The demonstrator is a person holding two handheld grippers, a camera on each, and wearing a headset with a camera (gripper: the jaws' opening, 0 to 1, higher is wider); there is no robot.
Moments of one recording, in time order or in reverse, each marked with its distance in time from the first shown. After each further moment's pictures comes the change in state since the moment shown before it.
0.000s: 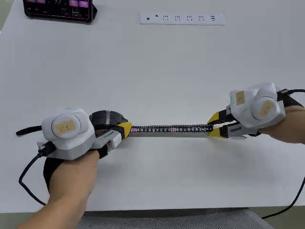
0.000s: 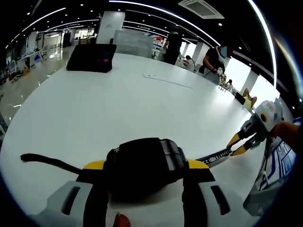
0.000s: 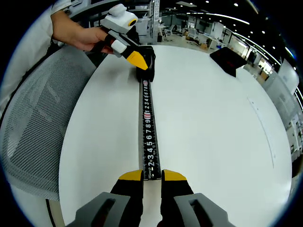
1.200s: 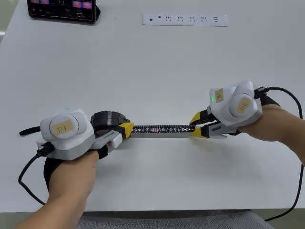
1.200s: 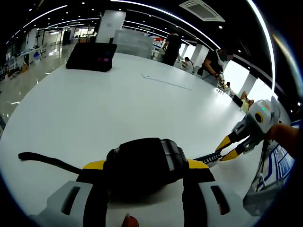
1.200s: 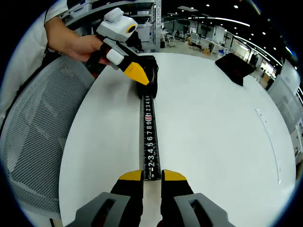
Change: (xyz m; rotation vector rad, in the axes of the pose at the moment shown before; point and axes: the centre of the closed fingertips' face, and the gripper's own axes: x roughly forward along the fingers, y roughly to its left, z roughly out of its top) left arm -0.002 0.001 0.001 -0.023 -0.005 -0.028; right arm 0.027 0.000 0.043 0.000 -0.064 0.040
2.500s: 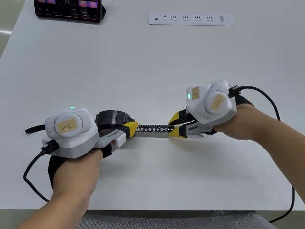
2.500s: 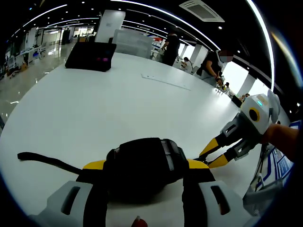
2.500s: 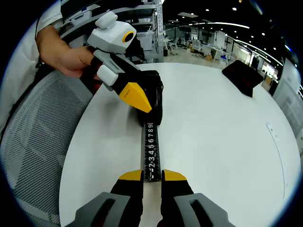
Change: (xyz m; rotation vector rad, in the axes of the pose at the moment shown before) left arm 0.000 0.001 0.000 -0.004 0.001 -0.012; right arm 0.039 0.001 0.052 0.007 -0.086 0.044
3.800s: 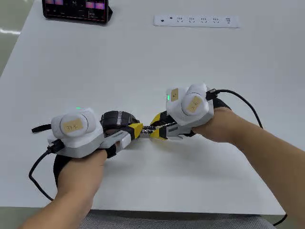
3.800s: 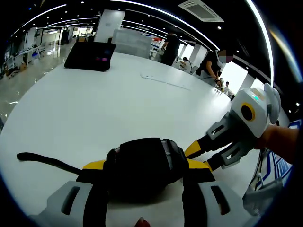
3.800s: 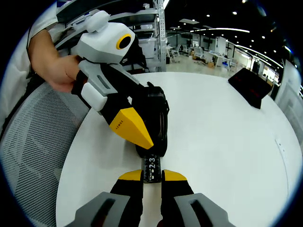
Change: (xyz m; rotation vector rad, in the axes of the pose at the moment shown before) left arm -0.001 -0.001 0.000 0.001 0.000 -0.008; right arm 0.040 0.002 0.047 -0.010 -0.079 0.019
